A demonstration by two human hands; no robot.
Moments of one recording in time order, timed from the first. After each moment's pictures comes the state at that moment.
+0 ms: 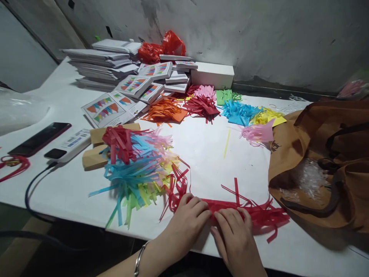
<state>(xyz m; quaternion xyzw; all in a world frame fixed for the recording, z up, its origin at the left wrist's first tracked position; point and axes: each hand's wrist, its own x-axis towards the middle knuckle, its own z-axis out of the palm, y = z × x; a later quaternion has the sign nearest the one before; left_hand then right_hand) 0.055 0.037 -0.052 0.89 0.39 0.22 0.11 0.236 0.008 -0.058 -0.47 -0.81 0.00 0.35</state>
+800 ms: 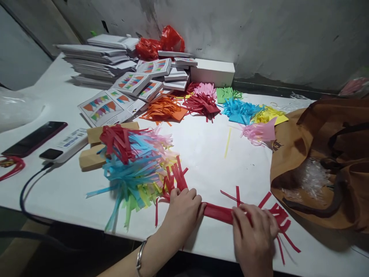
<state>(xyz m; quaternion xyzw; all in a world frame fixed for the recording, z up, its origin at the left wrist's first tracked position) 0.058 0.058 -0.031 0.81 0.58 0.04 0.09 0.246 0.014 -0.051 -0.57 -0.74 -0.15 0.33</state>
